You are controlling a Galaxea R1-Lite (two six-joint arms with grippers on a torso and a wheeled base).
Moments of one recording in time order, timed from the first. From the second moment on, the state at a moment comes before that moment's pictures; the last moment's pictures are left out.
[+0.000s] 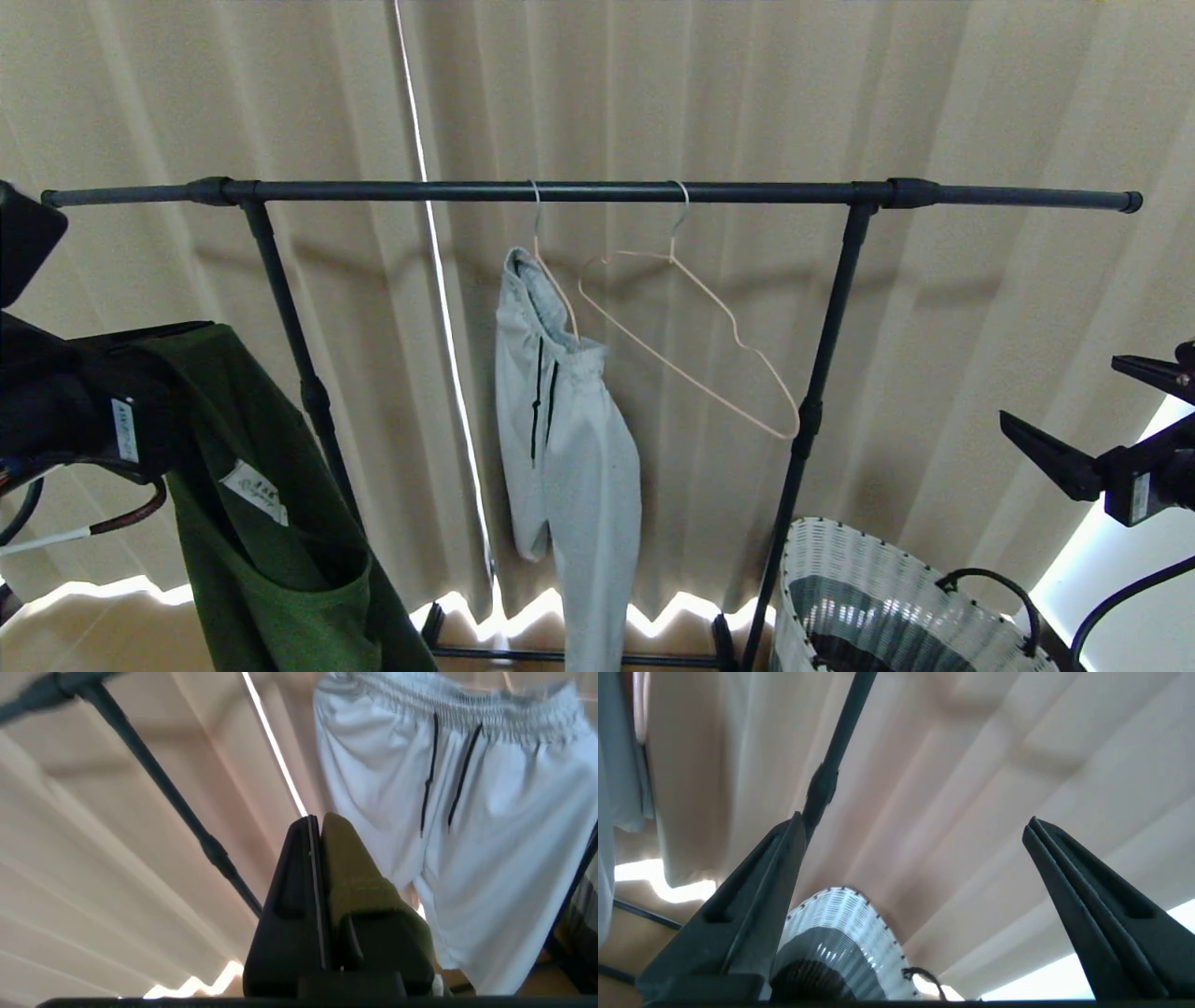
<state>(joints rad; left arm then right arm) -0.28 1.10 -0.71 -0.22 0.12 0.32 -0.02 1.21 -0.38 -0.66 0.11 -0.41</state>
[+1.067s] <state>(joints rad) -0.27 1.05 -0.68 -0.22 0.12 0.31 -0.02 1.21 -0.35 -0.66 0.12 -0.41</state>
